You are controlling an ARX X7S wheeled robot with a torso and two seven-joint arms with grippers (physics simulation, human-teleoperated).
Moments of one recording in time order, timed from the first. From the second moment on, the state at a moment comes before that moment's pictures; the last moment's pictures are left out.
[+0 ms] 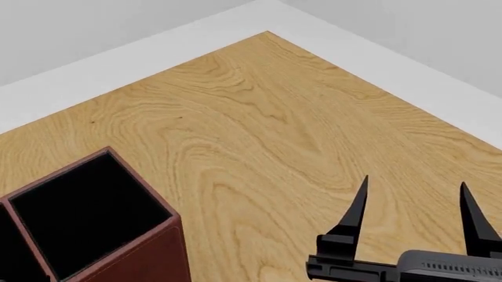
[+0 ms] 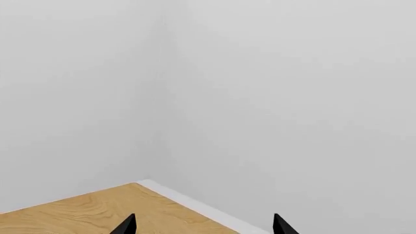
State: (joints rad) left arm -0.64 -0.70 0.42 0.95 -2.01 -0.92 -1.49; right arm 0.10 0.32 -0.07 -0.75 0.17 0.55 0.36
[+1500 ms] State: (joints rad) left arm -0.39 -0.62 0.56 0.71 -1.52 -1.01 -1.15; right arm 0.10 0.33 -0.07 -0.73 0.21 0.54 0.38
